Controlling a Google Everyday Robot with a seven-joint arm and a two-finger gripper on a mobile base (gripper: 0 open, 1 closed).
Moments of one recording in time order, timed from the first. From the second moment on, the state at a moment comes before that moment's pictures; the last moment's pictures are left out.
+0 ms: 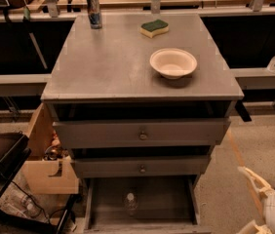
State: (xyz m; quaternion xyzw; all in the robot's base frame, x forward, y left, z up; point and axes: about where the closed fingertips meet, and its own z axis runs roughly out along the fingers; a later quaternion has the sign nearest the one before) arm 0.335 -0.228 0.700 -0.48 0.72 0.21 0.46
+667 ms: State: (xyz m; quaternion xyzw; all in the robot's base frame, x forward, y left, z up) arm 0.393 -0.222 0.606 -0.51 0.67 0.20 0.50
